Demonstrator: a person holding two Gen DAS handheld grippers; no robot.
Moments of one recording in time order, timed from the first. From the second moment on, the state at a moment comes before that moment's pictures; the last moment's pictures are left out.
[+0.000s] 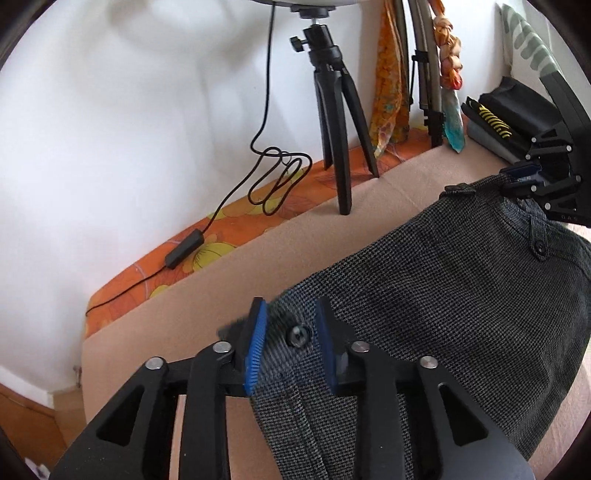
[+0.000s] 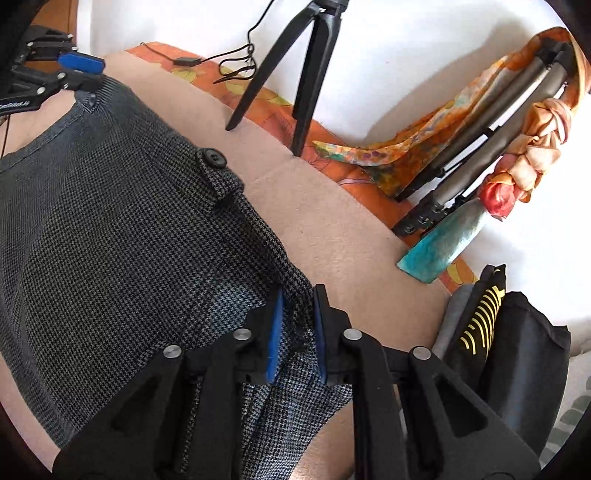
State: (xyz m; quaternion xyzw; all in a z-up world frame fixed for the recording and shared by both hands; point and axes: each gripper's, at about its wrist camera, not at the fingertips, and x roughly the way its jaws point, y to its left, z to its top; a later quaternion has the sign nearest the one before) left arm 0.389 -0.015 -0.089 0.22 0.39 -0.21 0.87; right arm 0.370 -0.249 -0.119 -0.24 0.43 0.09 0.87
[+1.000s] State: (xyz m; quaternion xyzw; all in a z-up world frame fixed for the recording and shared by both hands) left arm 0.258 0.106 -0.123 -0.02 0.48 -0.20 0.85; right arm 0.191 -0.058 -0.125 -0.19 0.40 0.30 0.84
